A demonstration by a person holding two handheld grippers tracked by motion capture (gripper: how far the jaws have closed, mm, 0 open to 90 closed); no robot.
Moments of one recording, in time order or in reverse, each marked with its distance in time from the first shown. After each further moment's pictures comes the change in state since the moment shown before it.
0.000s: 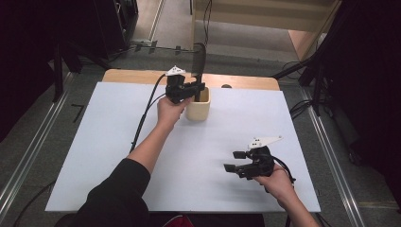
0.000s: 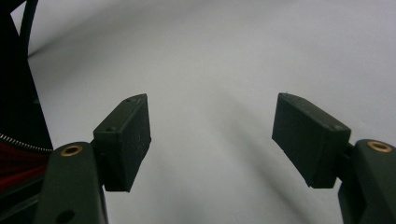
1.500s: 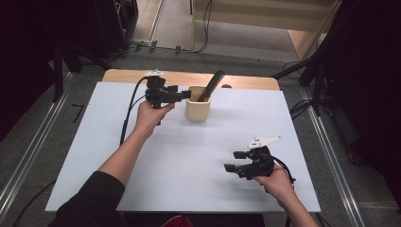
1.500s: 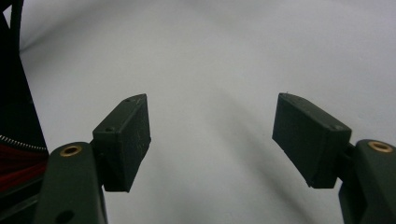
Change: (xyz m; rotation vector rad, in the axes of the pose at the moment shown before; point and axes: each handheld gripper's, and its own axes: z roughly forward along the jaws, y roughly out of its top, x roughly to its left) left arm 0.019 -0.005 -0.063 0.096 -0.013 -0.097; right arm -0.002 -0.001 0.002 0.008 -0.013 0.008
